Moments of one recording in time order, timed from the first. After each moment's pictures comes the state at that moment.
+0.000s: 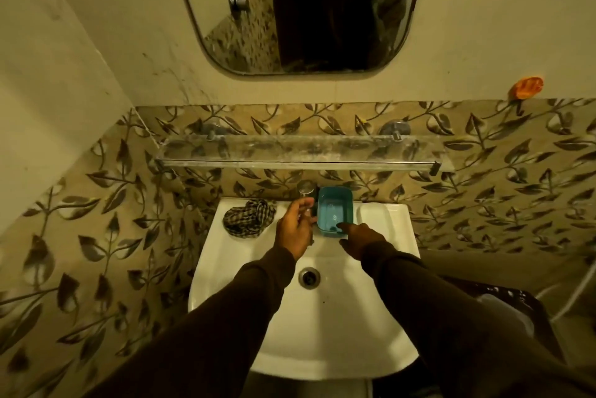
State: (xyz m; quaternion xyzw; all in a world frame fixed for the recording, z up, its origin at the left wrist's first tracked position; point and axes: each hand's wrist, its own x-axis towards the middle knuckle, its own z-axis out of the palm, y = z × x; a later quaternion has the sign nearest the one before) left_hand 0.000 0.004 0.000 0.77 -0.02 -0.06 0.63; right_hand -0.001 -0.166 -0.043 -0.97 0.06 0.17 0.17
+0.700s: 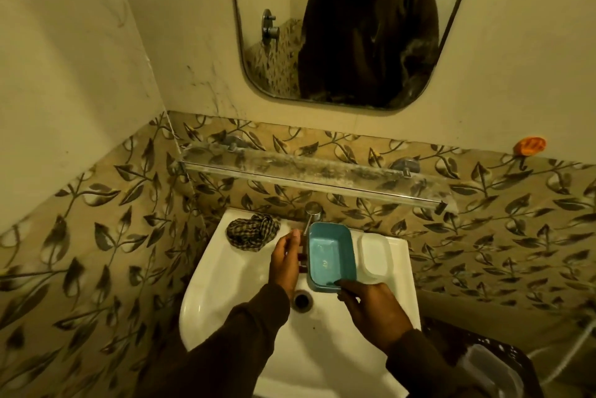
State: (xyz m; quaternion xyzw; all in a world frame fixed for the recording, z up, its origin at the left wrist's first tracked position) left_hand -0.042 0.019 0.008 0.64 0.13 -0.09 0.75; right_hand -0.117 -0.155 0.012 -0.96 -0.09 -0.01 0.26
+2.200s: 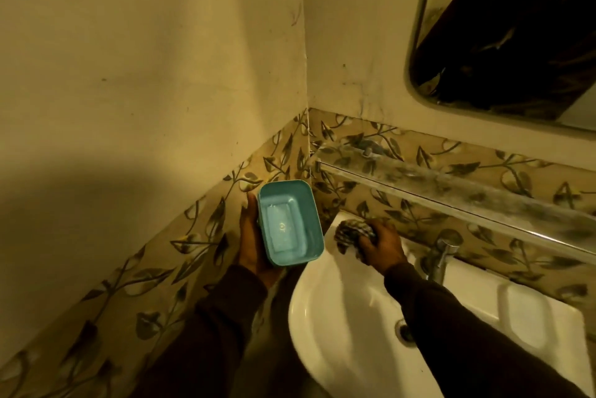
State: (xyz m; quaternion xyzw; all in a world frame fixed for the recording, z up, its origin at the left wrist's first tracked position) left_hand -0.054 0.259 0.083 0.35 0.15 0.07 0.92; right_hand 0.067 0.045 -0.018 -0.88 -0.08 0.04 0.46
